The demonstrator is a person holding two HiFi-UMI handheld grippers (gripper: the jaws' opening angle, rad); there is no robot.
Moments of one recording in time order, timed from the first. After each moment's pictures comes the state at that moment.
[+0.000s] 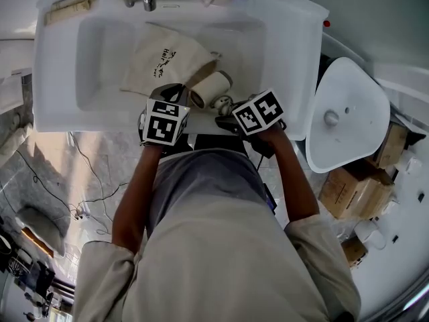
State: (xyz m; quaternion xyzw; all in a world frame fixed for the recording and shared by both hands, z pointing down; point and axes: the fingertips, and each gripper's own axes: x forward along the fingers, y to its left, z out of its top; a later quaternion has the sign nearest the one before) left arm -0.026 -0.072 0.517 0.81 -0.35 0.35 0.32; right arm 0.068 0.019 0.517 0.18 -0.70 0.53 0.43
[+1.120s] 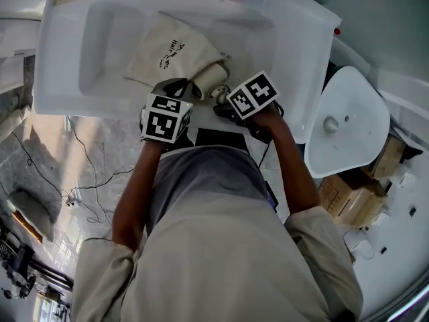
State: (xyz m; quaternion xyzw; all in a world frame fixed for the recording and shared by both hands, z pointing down) left arm -0.032 -0.068 0.508 0.80 -0.37 0.32 0.35; right arm 0.051 0.002 0.540 0.14 -0.69 0.52 0.49
